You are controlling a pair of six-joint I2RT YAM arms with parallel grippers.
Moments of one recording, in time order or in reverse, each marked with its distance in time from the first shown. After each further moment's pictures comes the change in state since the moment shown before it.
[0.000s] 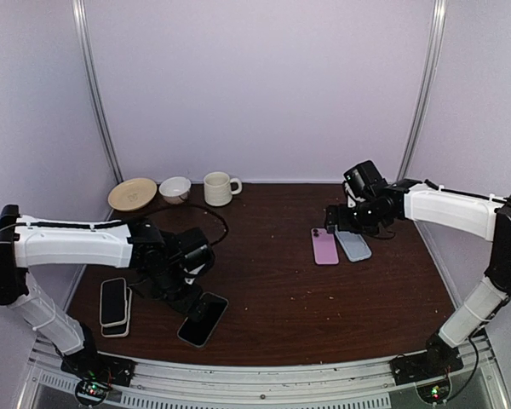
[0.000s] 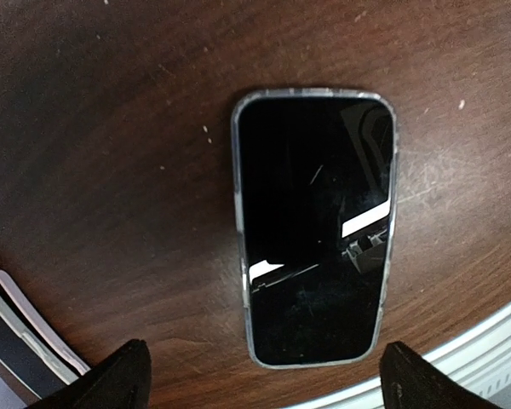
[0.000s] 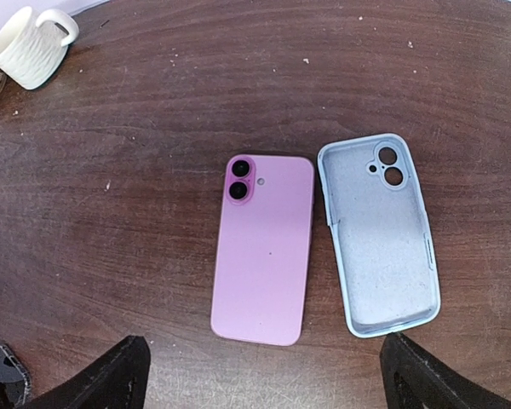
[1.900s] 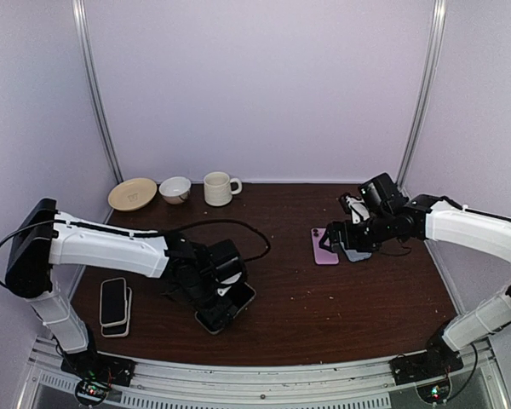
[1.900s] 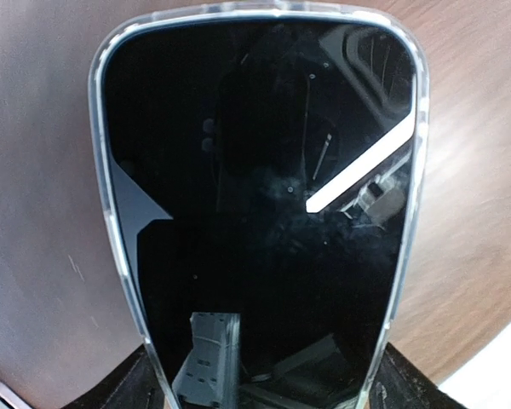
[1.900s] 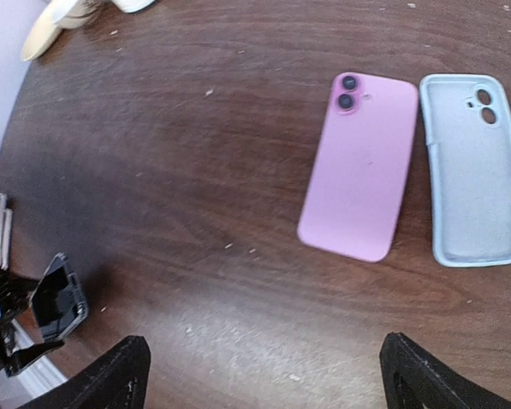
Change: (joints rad) left arm -0.105 0.220 0.043 0.187 0.010 0.173; right arm 0.038 -0.171 -0.169 0.018 -0.239 -0.029
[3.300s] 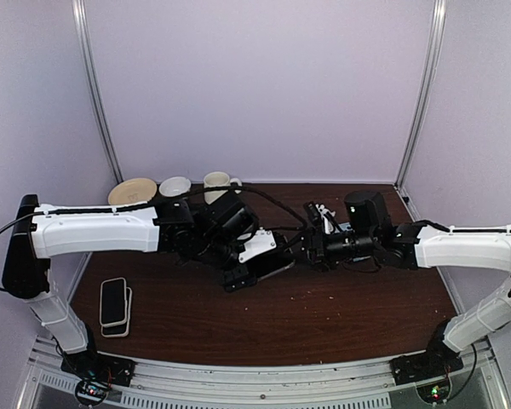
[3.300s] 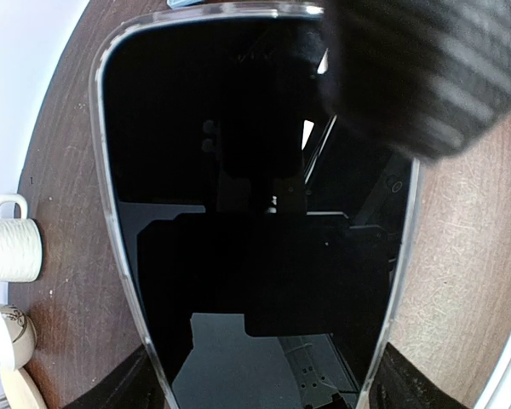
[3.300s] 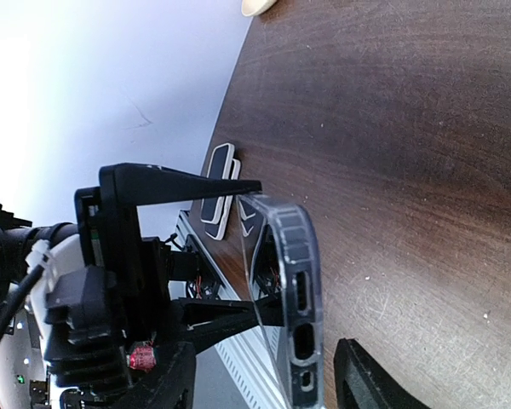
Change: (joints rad) left arm 0.000 -0.024 0.299 0.082 -0.103 0.659; right arm 0.235 -0.045 -0.185 0.570 -0.427 0.449
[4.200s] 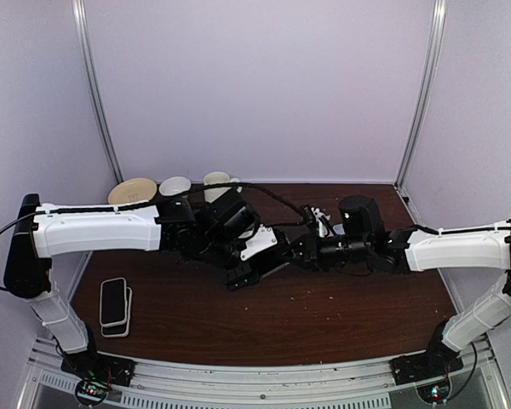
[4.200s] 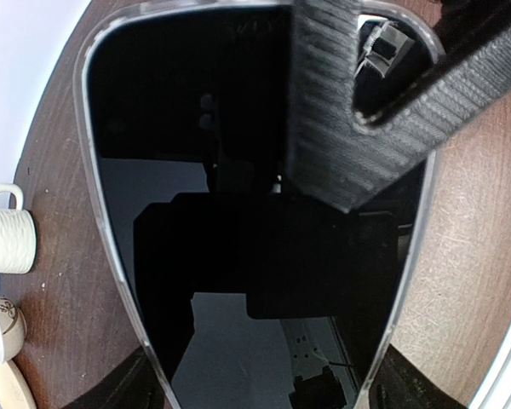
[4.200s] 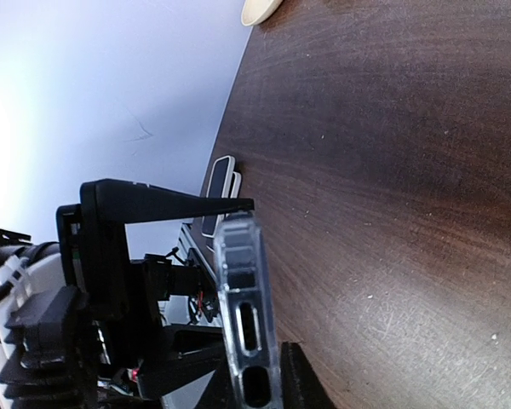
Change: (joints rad) left arm 0.003 0.013 0.017 -0.001 0.002 -0.056; right arm 0.021 0.058 -0.025 0.138 0.033 0.053
